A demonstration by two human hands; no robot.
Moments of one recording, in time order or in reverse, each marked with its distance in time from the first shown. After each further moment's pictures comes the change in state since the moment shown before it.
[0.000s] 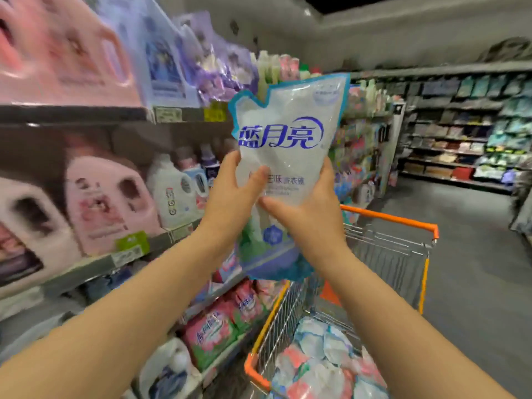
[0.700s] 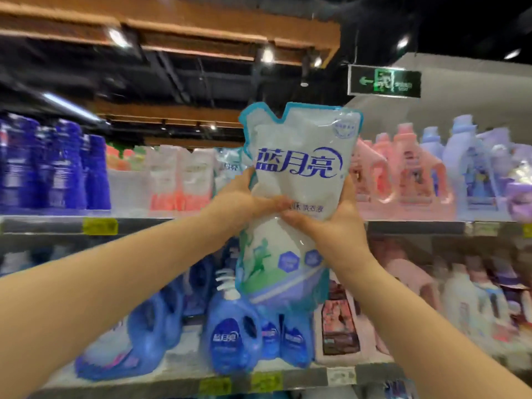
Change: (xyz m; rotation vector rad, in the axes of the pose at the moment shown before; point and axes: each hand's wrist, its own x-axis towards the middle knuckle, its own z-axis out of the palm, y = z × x) left_hand -0.079 0.206 -0.503 0.527 0.357 -0.036; right_hand -0.119 -0.327 0.370 0.787 -0.498 -0.308
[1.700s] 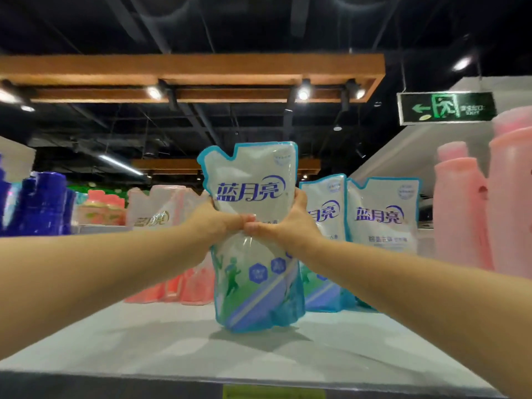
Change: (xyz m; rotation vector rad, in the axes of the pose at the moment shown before) left_hand 0.323 -0.200 -0.138 0.075 0.372 -0.143; right_hand 0.285 0.238 0.218 -0.053 -0.335 0.072
